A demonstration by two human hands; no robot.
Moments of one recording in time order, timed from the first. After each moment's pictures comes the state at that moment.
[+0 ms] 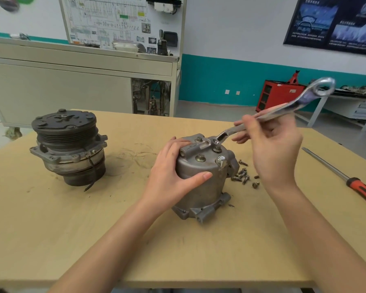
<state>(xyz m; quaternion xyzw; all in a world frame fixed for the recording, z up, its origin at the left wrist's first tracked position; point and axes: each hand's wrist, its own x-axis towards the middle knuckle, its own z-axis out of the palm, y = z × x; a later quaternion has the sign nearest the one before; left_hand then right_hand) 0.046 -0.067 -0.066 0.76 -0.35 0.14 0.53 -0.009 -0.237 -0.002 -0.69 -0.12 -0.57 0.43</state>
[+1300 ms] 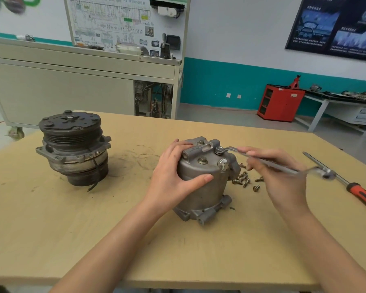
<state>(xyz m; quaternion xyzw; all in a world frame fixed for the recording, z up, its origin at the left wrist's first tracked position) 0.050 -0.069 -0.067 0.76 -0.35 0.15 0.54 -0.034 -0.266 -0.041 -0.72 -0.18 -0.42 0.52</state>
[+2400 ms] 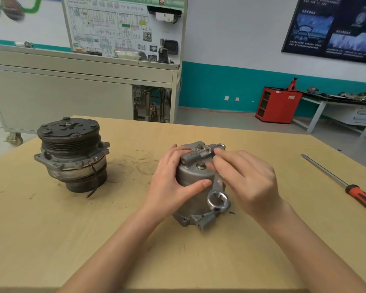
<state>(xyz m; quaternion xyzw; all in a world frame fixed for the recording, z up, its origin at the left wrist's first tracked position) 0.049 -0.068 -0.068 0.75 -0.35 0.15 0.54 -0.021 -0.223 -0.026 -0.73 -0.27 -0.62 -0.07</state>
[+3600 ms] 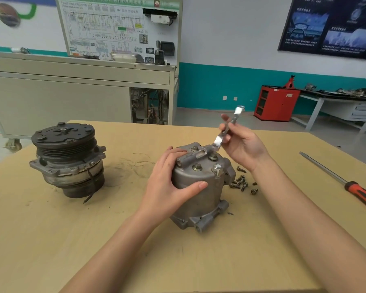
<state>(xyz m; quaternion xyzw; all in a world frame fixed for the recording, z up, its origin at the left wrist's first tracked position) 0.048 -0.065 -0.065 0.77 -0.35 0.14 0.52 0.059 -0.286 -0.005 -0.42 -0.10 -0.06 0.90</state>
